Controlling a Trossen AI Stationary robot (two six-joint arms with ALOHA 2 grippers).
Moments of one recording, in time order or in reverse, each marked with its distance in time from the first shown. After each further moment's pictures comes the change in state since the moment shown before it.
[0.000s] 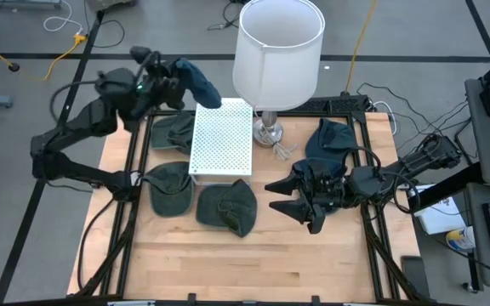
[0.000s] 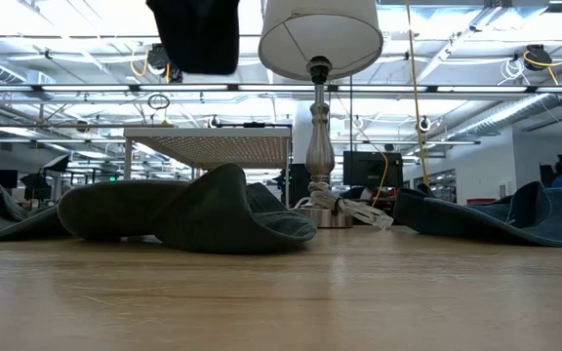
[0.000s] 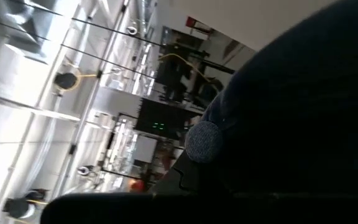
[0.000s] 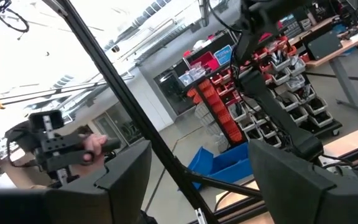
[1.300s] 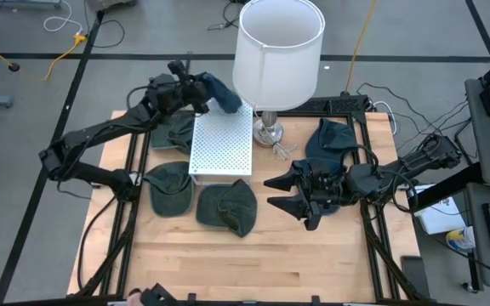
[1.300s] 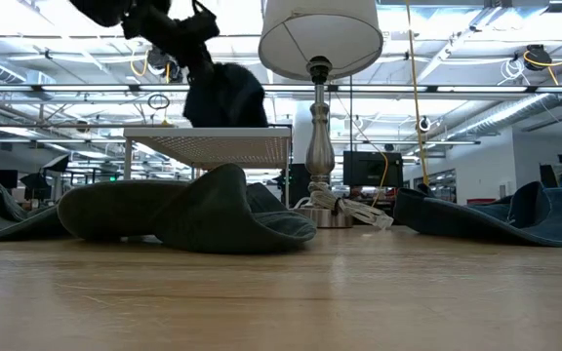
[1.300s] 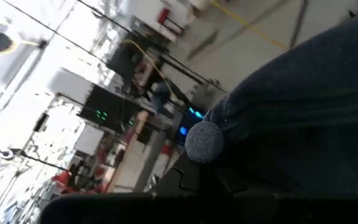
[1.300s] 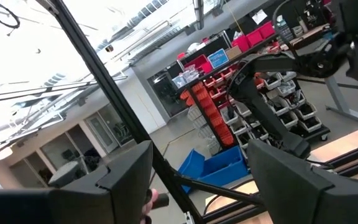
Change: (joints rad) left arm 0.304 0.132 -0.478 0.467 0.382 -0.271; right arm -0.022 0.000 0.000 -0.005 0.003 -0.028
